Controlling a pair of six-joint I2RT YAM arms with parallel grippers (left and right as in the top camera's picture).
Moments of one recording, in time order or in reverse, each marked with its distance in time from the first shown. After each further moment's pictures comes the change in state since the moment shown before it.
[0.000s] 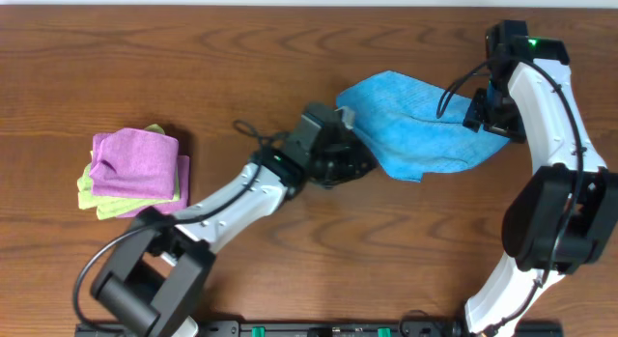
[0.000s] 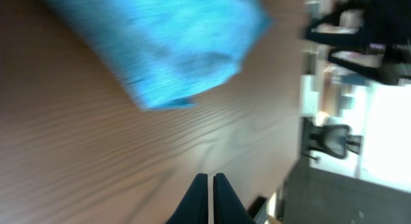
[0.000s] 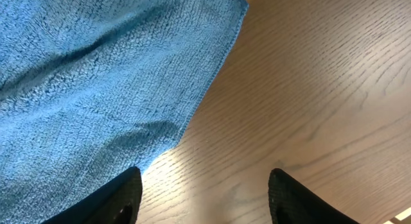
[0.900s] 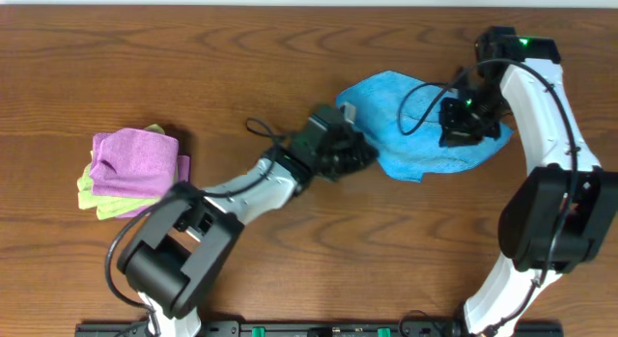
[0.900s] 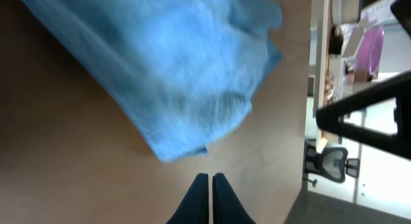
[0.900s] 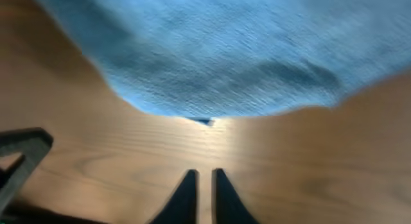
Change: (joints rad) left arm 0.050 0.132 0.004 0.144 -0.050 -0.021; right arm 0.044 0.000 -0.005 -0.090 -0.503 -0.391
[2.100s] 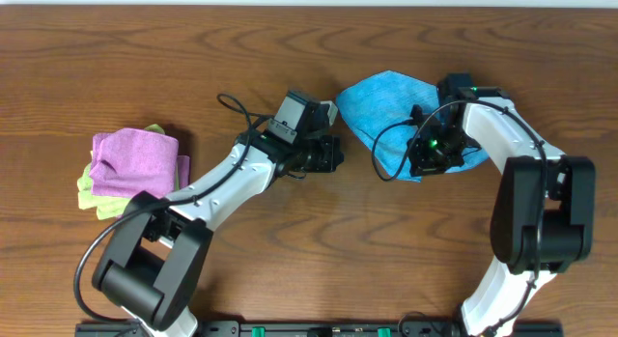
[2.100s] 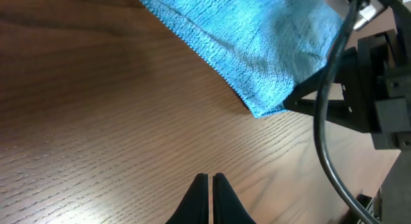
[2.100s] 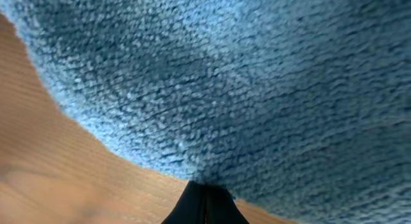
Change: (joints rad) left arm 0.082 -0.094 0.071 -0.468 -0.035 0.470; right arm 0.073 -0.008 -0.403 0.384 -0.023 -0.172
